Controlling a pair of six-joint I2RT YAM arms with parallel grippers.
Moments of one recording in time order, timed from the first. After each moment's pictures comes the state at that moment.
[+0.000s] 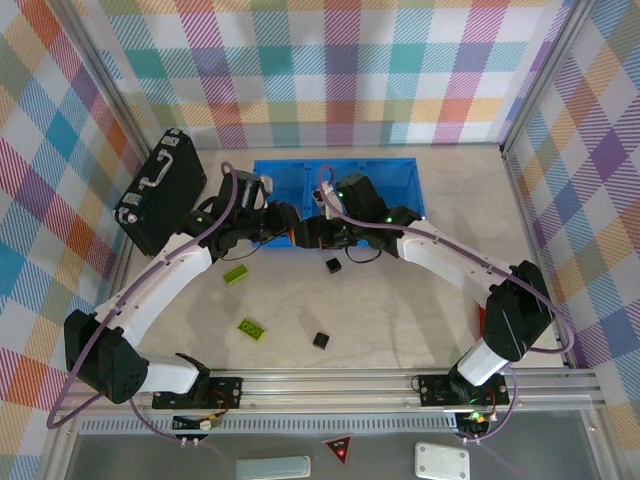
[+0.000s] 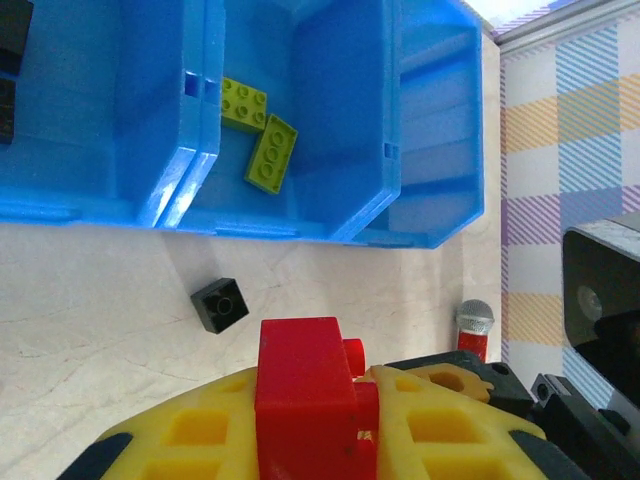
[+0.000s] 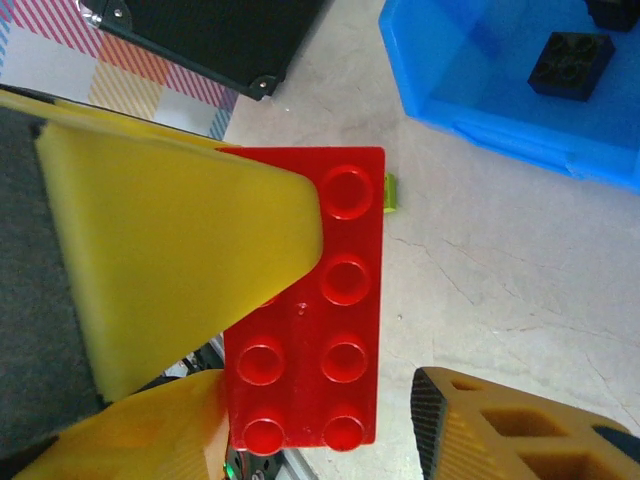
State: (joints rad) left arm -0.50 1.34 1.21 -0.58 0.26 -0.85; right arm 0.75 1.60 1.32 -0.39 -0.50 0.61
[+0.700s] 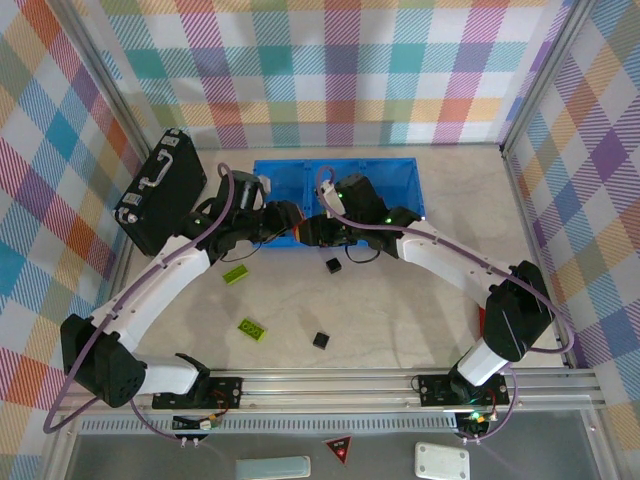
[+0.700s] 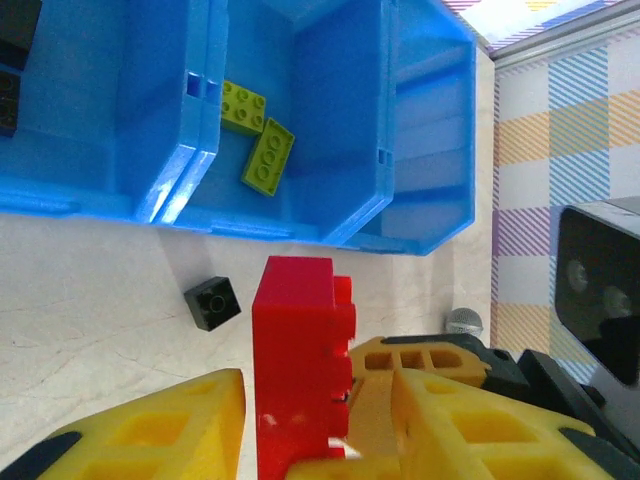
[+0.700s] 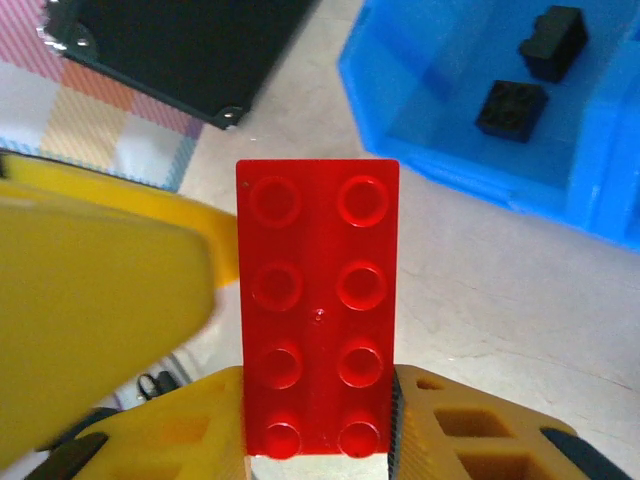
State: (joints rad) left arm -0.50 1.31 1.21 -0.59 0.25 -0.89; right arm 0.74 1.60 1.31 -0.40 -0.39 0.57
